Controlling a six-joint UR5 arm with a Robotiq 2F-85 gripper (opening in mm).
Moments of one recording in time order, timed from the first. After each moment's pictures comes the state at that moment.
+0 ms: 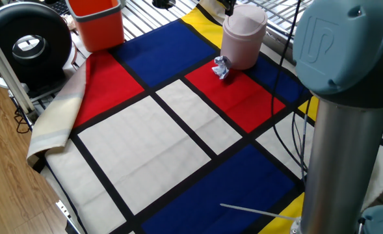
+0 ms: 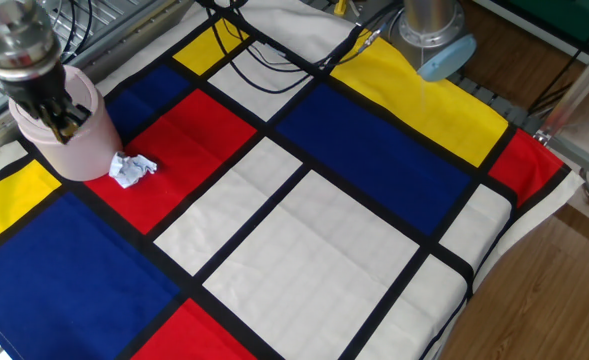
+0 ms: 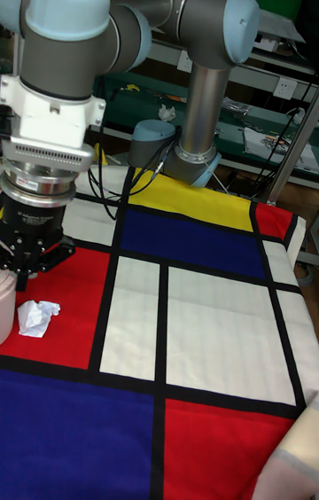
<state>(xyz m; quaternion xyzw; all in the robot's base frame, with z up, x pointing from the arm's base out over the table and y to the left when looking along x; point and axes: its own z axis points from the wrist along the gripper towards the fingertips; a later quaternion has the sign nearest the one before) 0.659 -0.179 0.149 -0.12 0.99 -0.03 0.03</state>
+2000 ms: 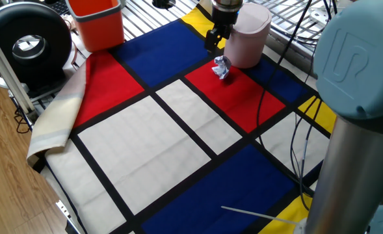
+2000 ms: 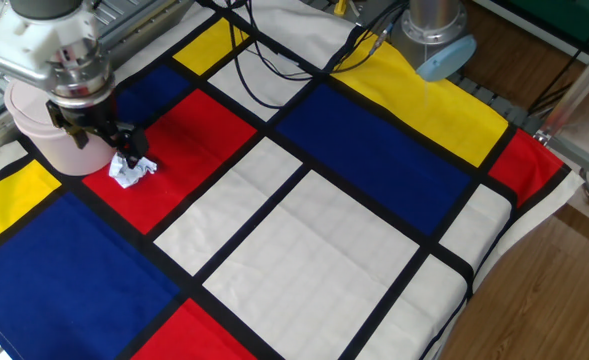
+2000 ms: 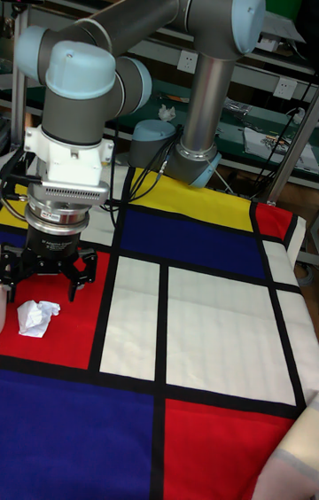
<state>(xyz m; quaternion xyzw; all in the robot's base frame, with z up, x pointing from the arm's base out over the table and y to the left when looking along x) 0.628 -0.158 0.082 -0.14 0.99 -0.02 0.05</state>
